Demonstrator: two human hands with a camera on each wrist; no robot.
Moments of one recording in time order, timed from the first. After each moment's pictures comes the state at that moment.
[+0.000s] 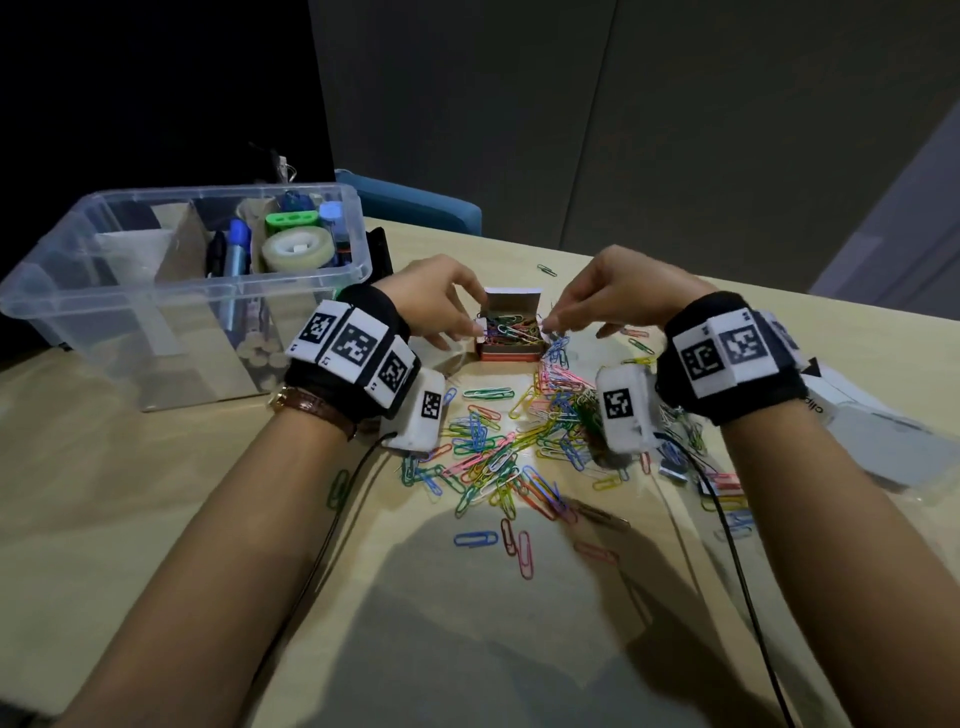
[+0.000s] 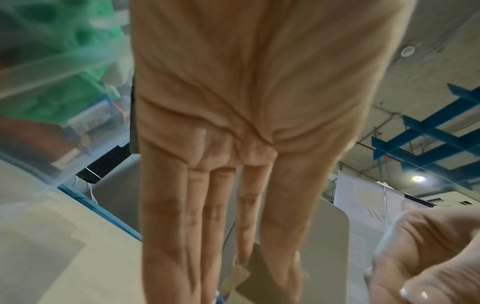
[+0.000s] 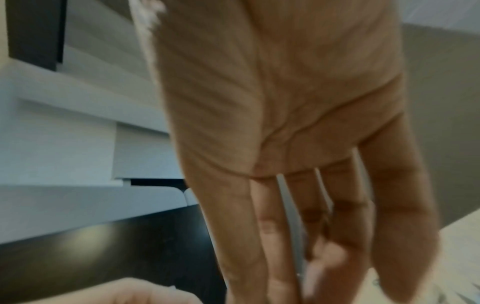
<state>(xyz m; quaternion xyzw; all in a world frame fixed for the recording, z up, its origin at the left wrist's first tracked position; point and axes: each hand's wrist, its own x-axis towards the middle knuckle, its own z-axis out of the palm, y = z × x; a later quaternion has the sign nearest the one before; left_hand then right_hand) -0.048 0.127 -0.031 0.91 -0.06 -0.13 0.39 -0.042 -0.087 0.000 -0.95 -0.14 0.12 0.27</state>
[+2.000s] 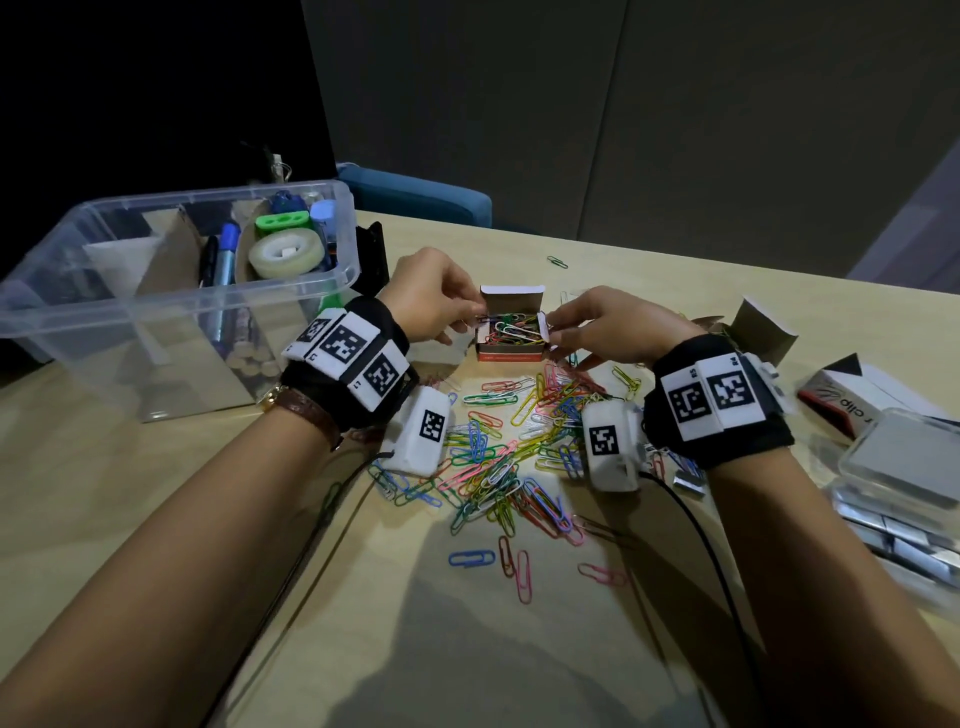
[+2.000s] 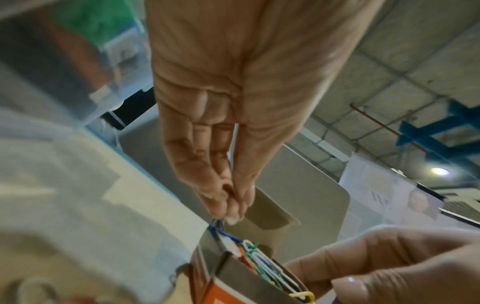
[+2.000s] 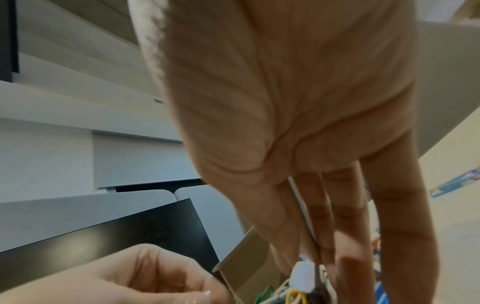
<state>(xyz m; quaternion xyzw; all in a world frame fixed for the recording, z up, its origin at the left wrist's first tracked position) -0.034 0.120 -0.051 0.92 -0.04 0.00 0.39 -0.033 -0.084 -0.043 -0.92 -0.12 0.17 0.33</state>
